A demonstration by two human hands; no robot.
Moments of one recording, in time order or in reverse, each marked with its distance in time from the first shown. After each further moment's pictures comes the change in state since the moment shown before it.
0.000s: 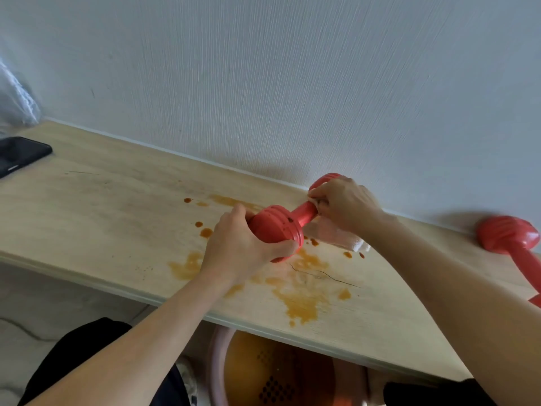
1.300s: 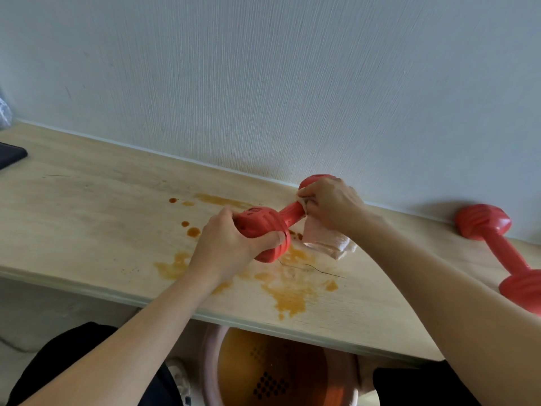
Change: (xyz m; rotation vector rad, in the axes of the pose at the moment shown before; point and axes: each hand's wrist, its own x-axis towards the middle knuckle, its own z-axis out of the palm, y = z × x) left_hand 0.000 -0.005 0.006 -0.115 -0.066 -0.024; right_hand -0.016 -0.002 -0.002 0.070 0.069 0.007
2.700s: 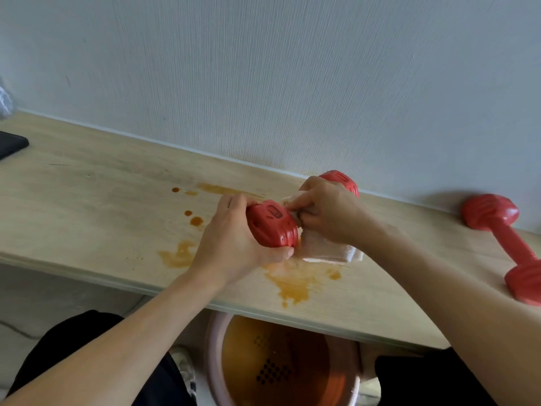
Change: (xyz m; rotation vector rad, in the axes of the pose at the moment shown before) left_hand -0.015 0.005 -0.002 0.203 0.074 0.203; right_hand -0.033 -0.020 -0.002 0.172 -0.068 -0.137
